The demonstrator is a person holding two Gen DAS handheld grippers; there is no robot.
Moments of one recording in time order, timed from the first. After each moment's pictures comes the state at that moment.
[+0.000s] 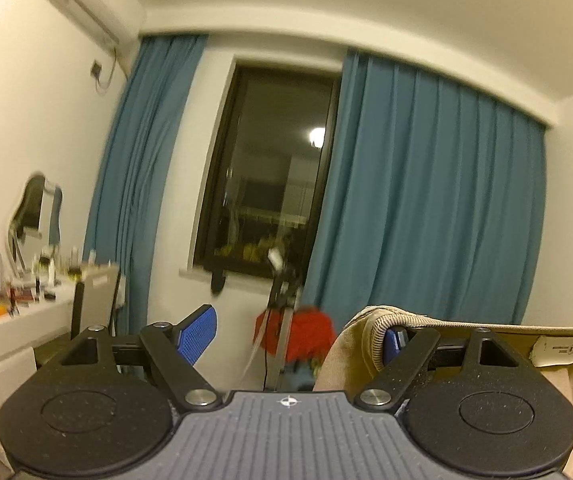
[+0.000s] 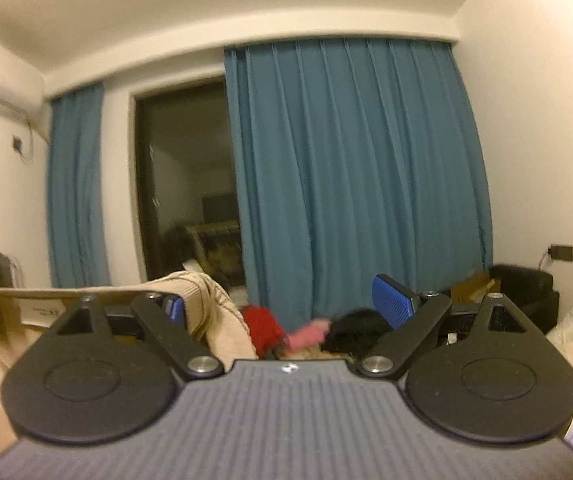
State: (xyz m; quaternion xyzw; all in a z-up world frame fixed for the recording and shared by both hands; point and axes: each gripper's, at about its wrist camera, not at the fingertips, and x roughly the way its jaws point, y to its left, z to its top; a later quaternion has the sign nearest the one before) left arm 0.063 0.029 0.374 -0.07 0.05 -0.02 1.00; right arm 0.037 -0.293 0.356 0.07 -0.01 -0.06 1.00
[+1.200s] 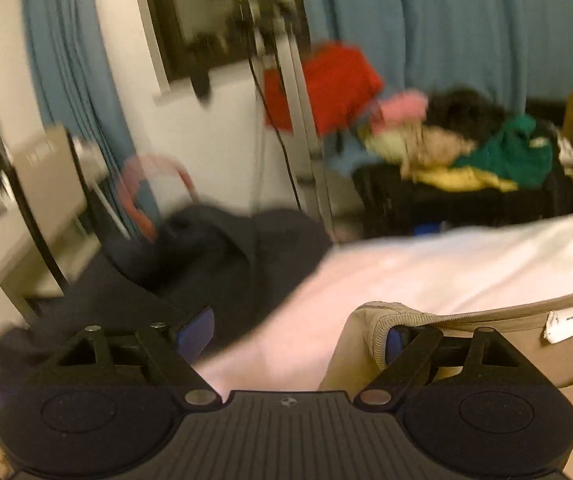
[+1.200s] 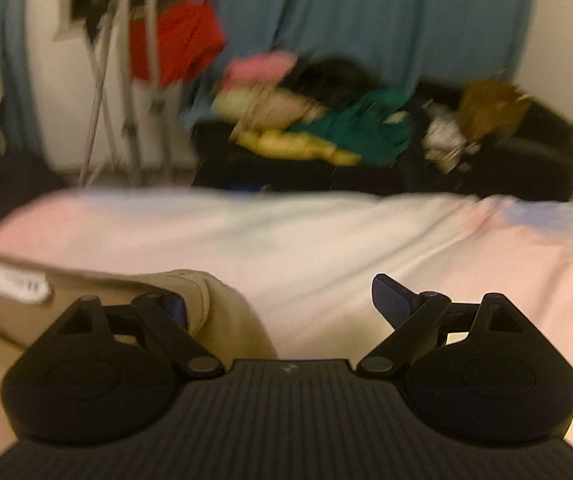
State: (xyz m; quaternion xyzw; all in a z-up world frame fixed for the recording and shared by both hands) left arm 0.447 -0.068 -0.026 0.12 0.29 0.03 0.95; right arm 0.422 -0.336 0.000 0.00 0.31 -0.11 0.94
